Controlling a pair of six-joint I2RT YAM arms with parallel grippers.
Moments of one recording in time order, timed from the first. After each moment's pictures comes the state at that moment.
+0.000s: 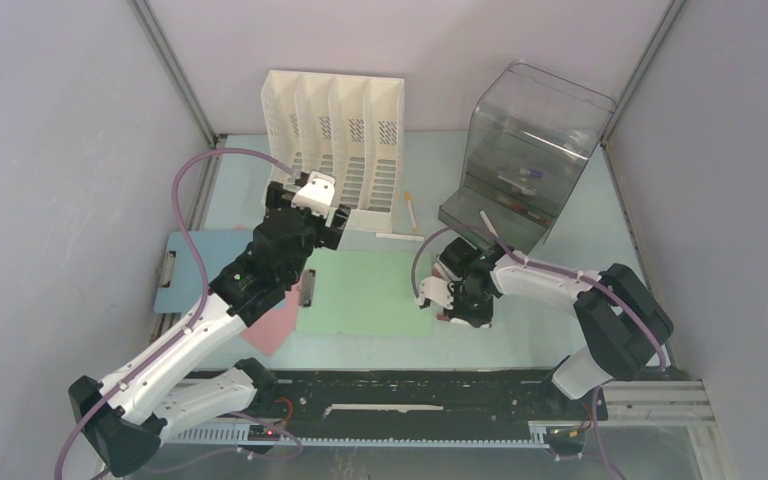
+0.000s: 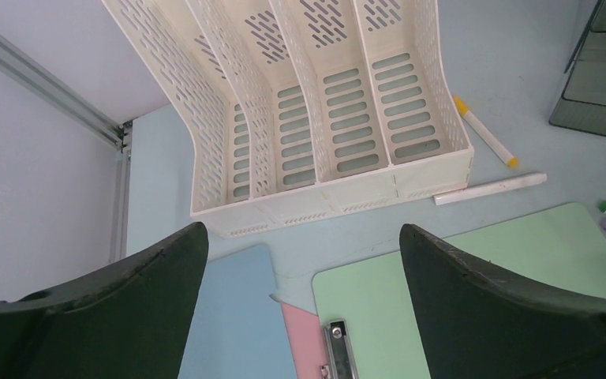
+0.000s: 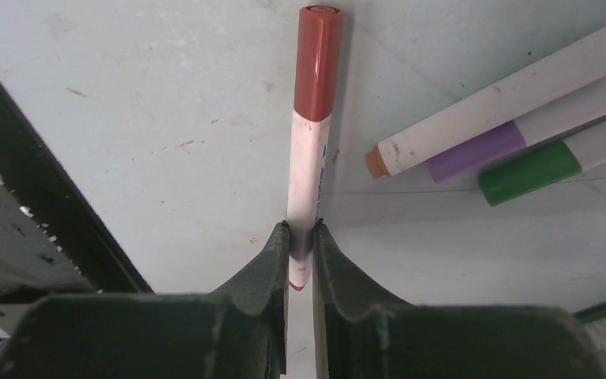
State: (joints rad) left arm -0.70 0.93 0.90 -0.21 -0.53 0.19; right arm 0.71 1.54 0.85 -0.77 -0.14 -0.73
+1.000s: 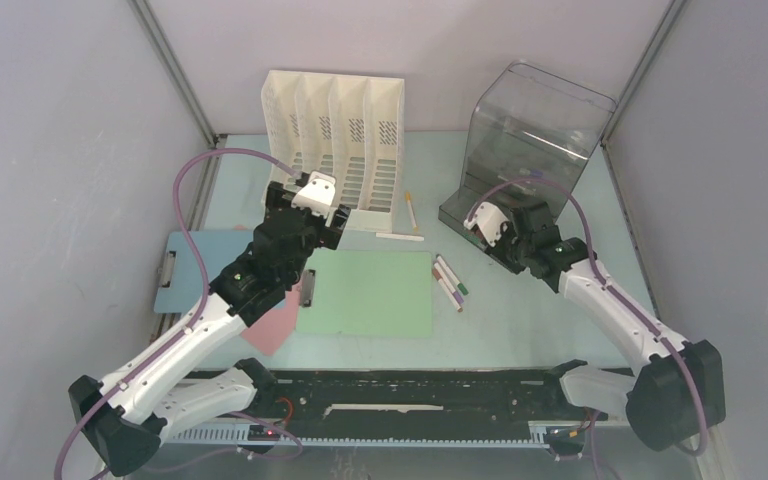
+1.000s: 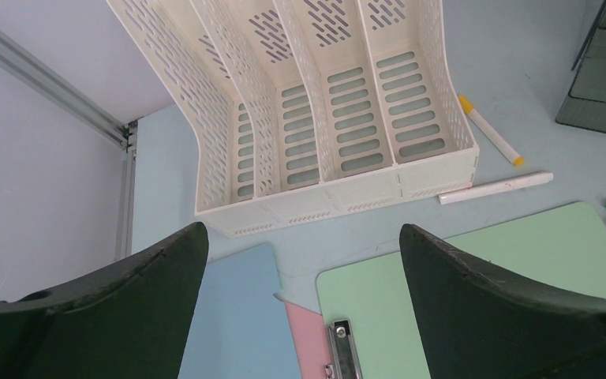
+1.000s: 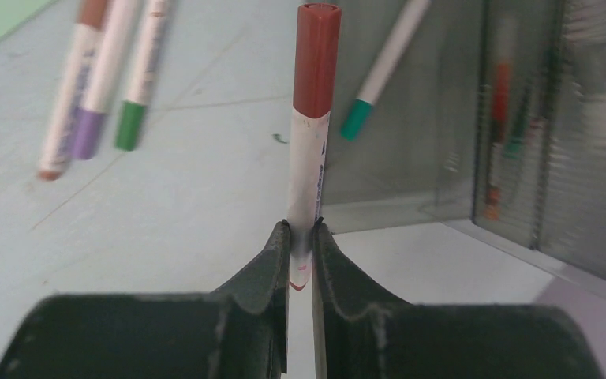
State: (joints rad) left arm -0.70 0.93 0.90 -0.21 -0.55 0.20; right arm 0.37 1.17 0.86 -0.56 -0.08 -0.63
